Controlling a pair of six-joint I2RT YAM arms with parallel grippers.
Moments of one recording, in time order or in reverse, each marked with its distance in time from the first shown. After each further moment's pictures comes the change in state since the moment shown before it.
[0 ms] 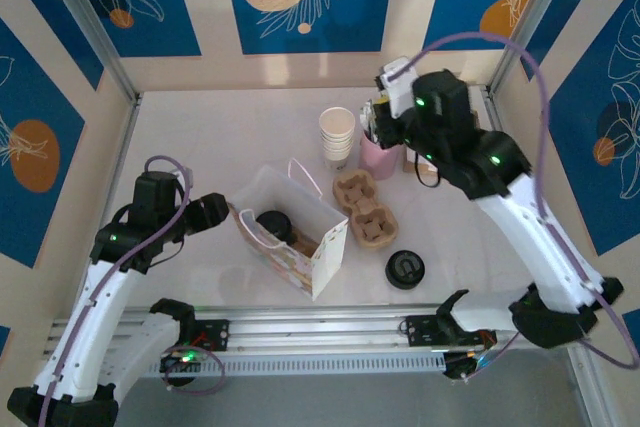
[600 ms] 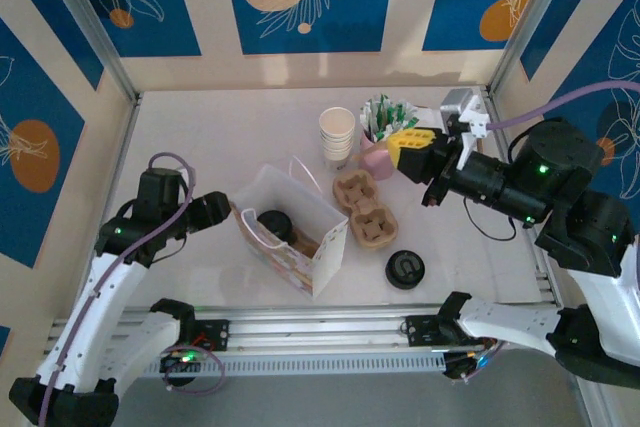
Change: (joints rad) left arm 0.000 0.040 0.000 0.010 0.001 -0.003; right arm 0.208 -0.257 0.025 0.026 -0.377 0.175
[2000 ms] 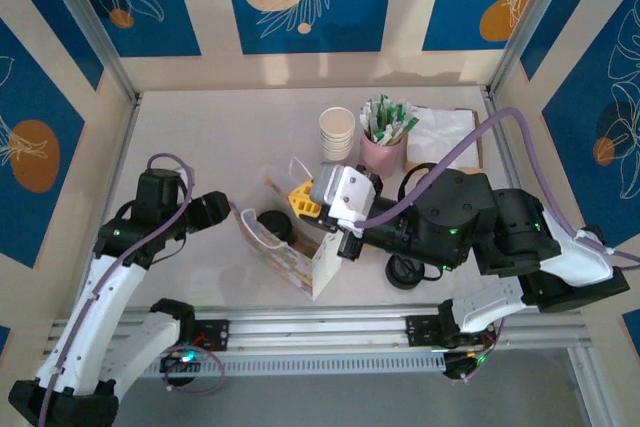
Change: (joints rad) left arm 0.000 -0.013 0.000 0.002 0.000 -0.005; right arm 0.744 0.309 0.219 0.001 0.624 -0.367
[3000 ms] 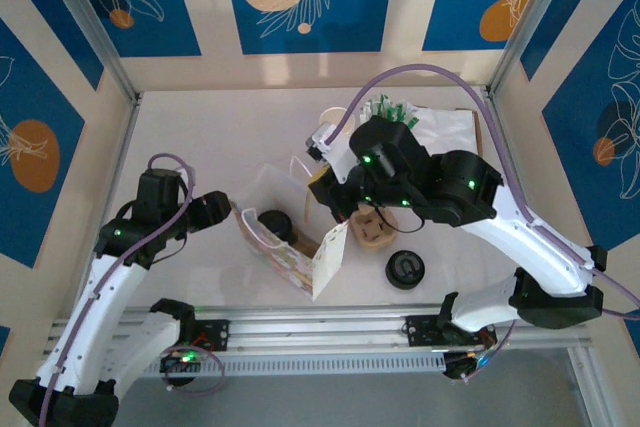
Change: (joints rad) left arm 0.000 0.001 -0.009 0.019 0.006 -0.004; right arm -0.514 0.053 -0.145 -0.263 -0.450 0.412
